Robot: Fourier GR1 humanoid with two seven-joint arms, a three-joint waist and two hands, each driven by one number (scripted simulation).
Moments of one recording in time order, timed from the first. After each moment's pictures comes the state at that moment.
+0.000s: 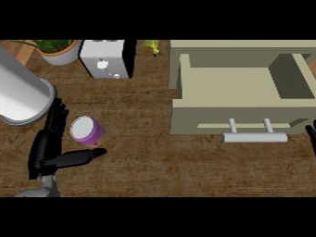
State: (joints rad) left arm -0.01 0.05 0.09 -1.49 -0.05 0.11 -0.09; right arm 0.26 -0.04 -0.20 -2.04 -0.04 0.18 0.01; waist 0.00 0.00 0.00
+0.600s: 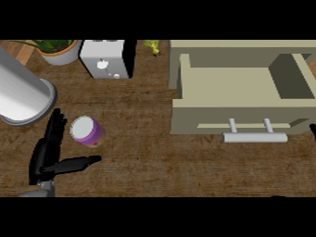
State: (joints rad) left arm -0.01 0.09 0.14 -1.29 -0.02 0.06 -0.26; right arm 0.24 -0.04 -0.23 -2.04 -0.05 0.20 0.02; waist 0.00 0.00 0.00
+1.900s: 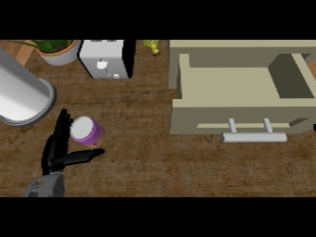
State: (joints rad) left arm -0.20 0.12 0.21 -0.85 0.03 0.07 -0.47; right arm 0.24 -0.03 -0.24 -2.09 -0.05 0.21 0.06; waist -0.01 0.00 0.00
